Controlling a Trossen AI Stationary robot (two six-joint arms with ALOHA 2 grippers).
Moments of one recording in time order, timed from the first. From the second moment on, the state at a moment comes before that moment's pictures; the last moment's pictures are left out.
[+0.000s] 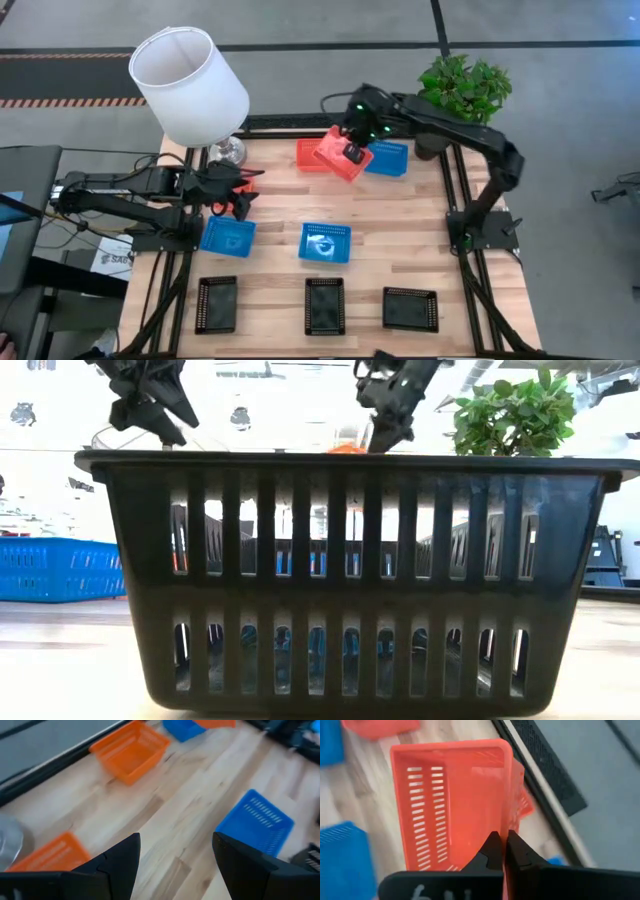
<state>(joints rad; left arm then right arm) 0.00 0.87 0.89 -0.82 -0.38 -0.63 -0.46 1.72 1.76 -0.96 0.03 -0.08</state>
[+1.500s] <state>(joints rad) 0.00 0.87 0.89 -0.81 -0.43 -0.82 -0.52 2.12 2.06 -0.94 -0.08 -0.63</state>
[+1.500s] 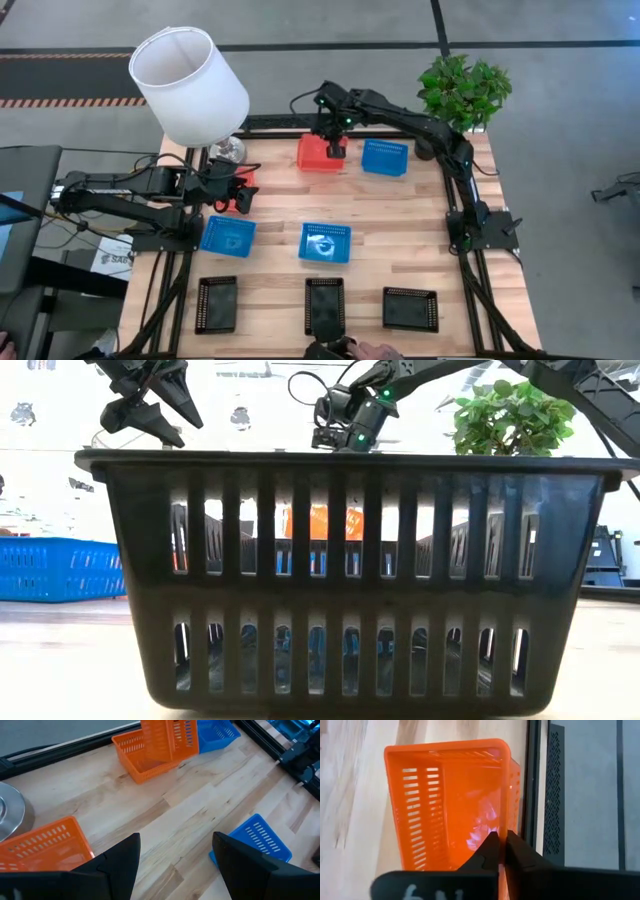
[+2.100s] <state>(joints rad) 0.00 0.87 0.89 -0.81 -0.43 -0.81 -0.53 2.12 2.06 -0.96 -0.08 -0.57</state>
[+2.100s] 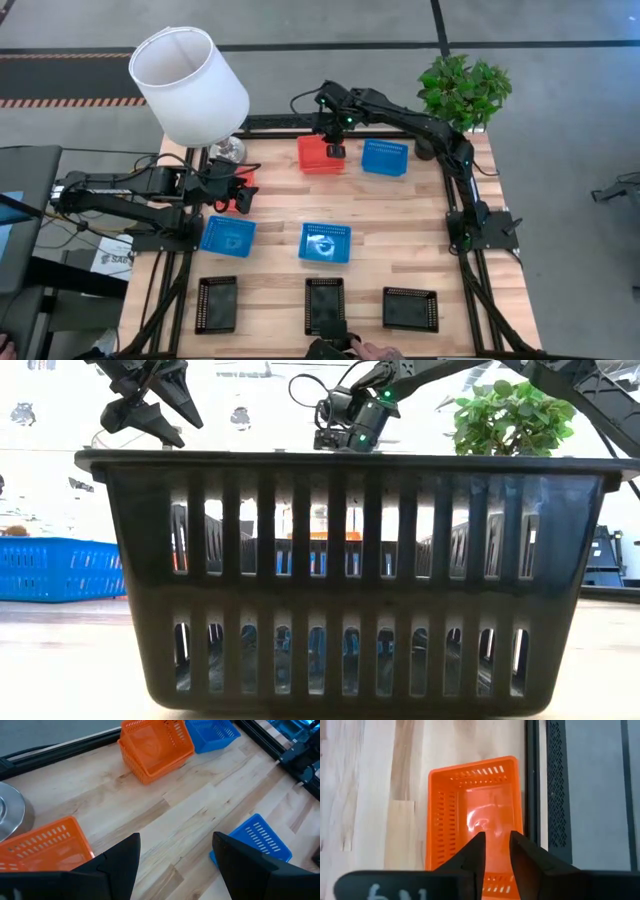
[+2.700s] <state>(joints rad) 0.00 0.87 0.89 -0.81 -0.43 -0.77 -0.68 2.11 2.03 -1.15 -0.29 -0.06</state>
